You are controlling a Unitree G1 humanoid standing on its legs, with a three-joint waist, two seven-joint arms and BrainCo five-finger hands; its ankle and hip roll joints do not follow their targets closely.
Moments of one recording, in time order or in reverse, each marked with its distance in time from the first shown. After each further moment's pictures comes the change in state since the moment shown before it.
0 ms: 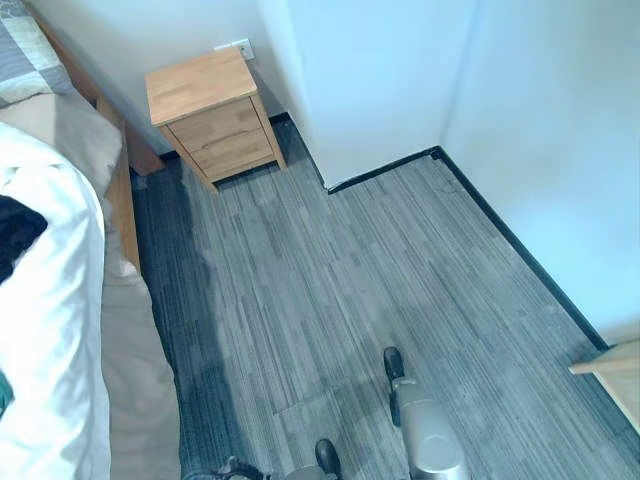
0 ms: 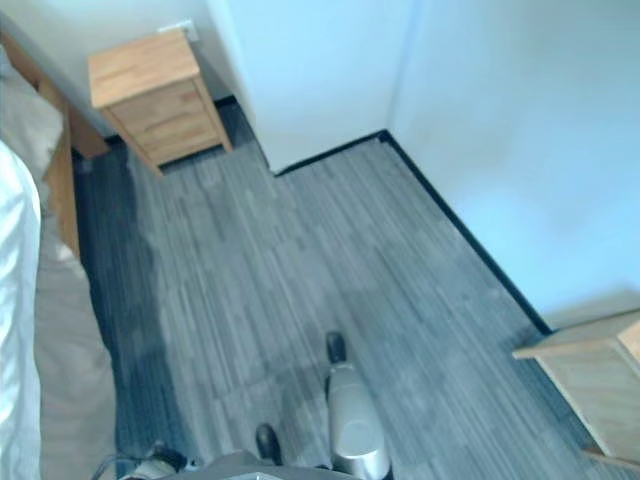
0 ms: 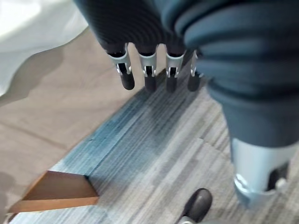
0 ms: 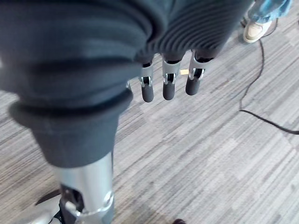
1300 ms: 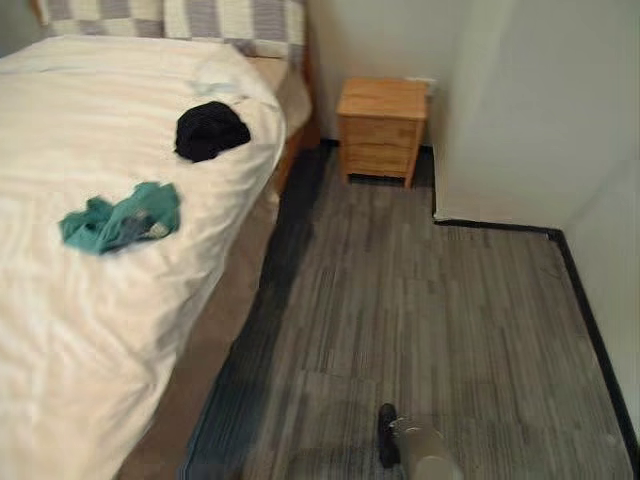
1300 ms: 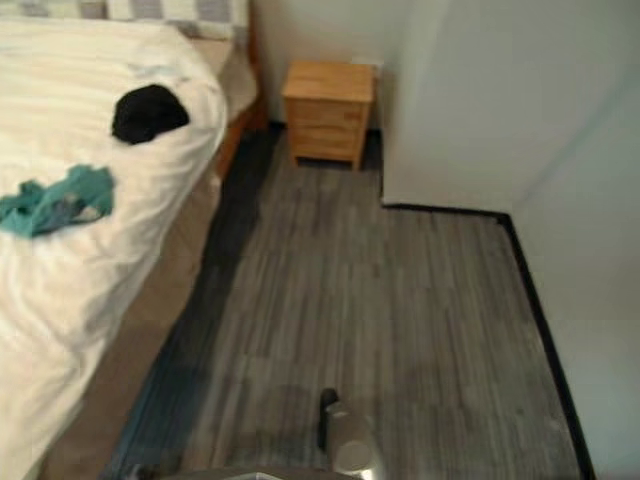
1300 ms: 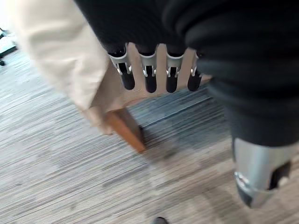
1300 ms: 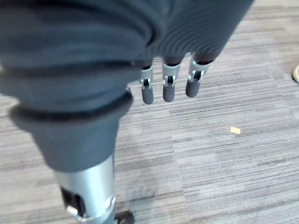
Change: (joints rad) left arm 0.008 -0.027 0.018 0.010 0.027 0.009 0.118; right arm 0.104 -0.057 -0.046 -0.040 0.004 -0.016 -0.040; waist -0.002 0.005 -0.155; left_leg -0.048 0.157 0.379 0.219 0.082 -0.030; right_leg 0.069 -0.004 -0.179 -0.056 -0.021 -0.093
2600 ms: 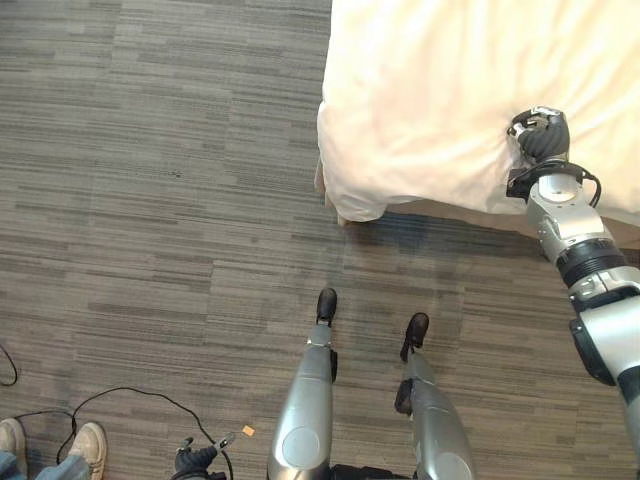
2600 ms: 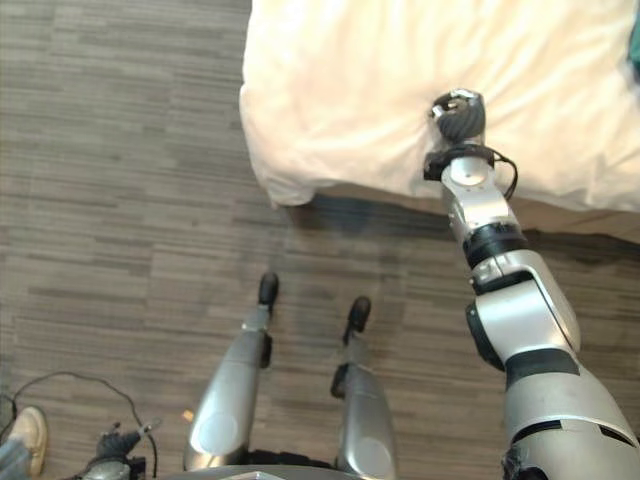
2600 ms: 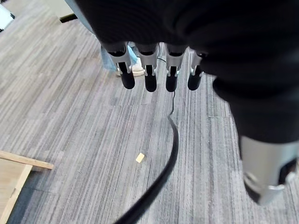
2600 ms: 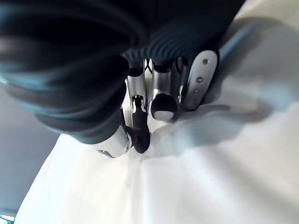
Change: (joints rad) left arm 0.062 0.167 0.215 0.006 -0.400 -0.450 -0.187; right arm -1.210 -0.311 0.286 -0.341 0.206 -0.144 -0.222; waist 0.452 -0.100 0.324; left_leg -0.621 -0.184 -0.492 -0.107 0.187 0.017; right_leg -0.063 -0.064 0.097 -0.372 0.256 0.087
